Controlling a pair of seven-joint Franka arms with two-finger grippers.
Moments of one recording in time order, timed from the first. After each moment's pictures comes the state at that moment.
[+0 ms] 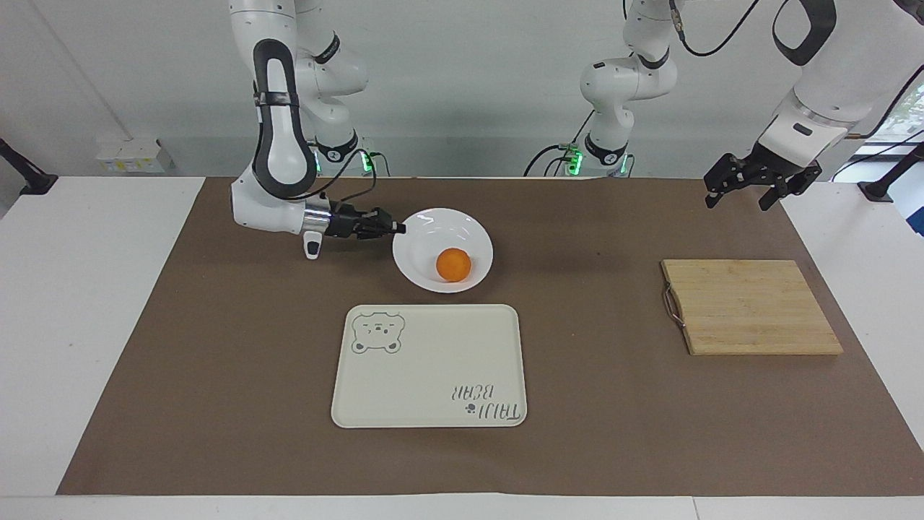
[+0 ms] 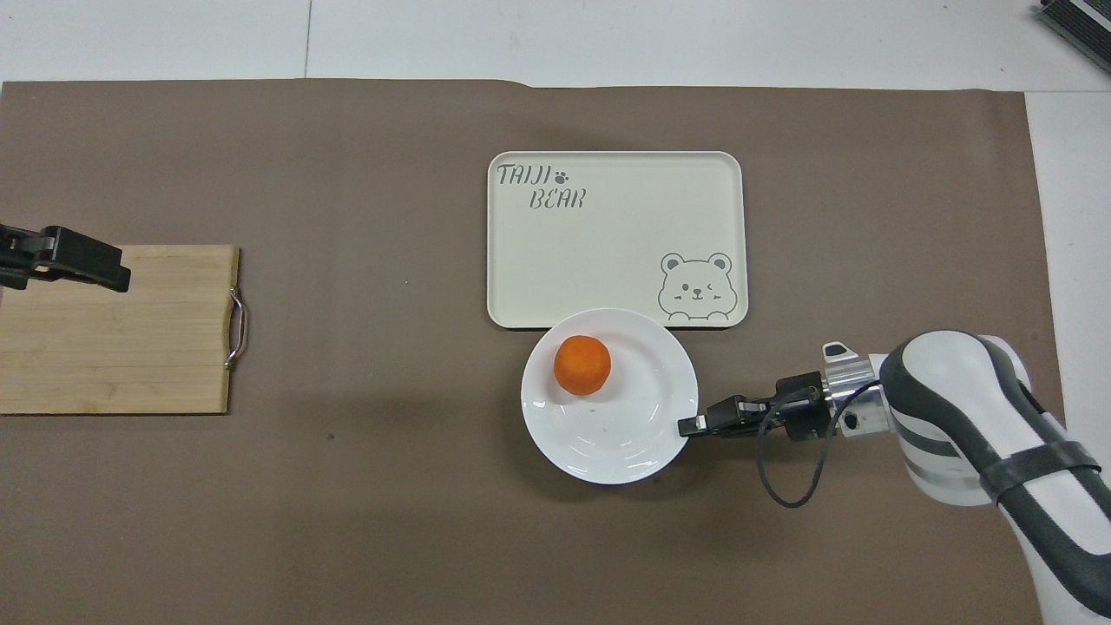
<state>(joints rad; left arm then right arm) 0.10 0.06 -0.14 -1.47 -0.02 1.49 0.05 0.12 0.07 -0.10 -2.37 1.13 1.81 -0.55</state>
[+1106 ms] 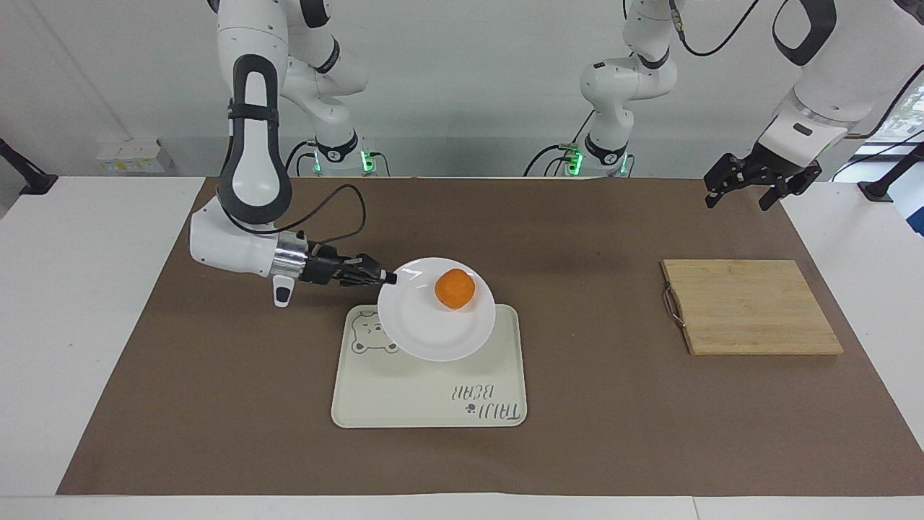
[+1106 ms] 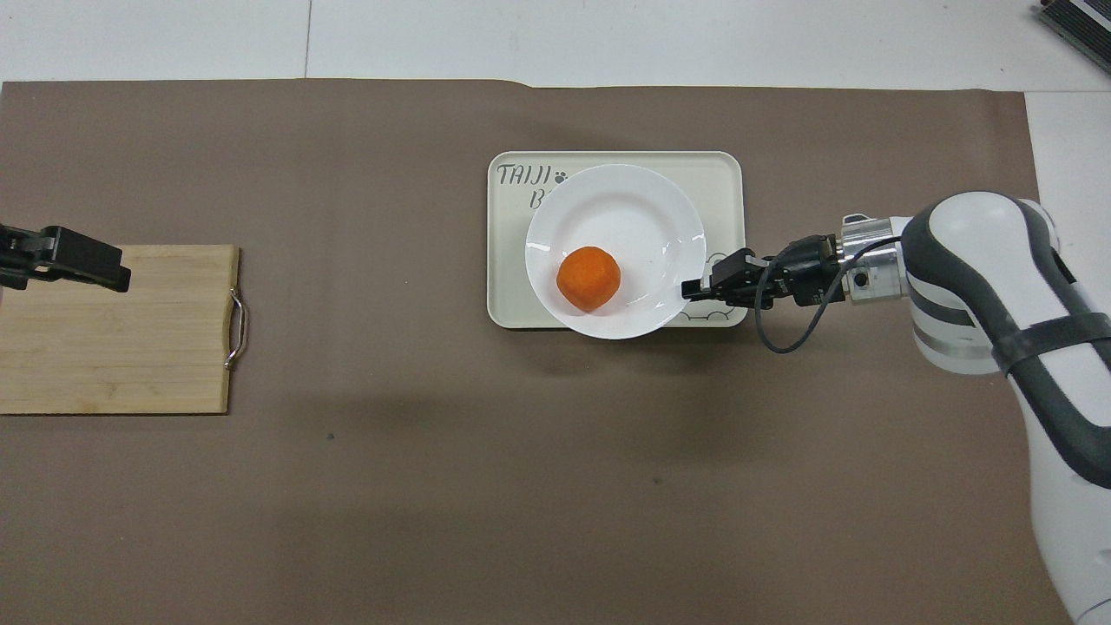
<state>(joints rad) 0.10 0.06 -0.14 -1.47 -0.02 1.49 0.05 0.12 0.34 -0.10 -1.88 1.14 1.84 -0.35</state>
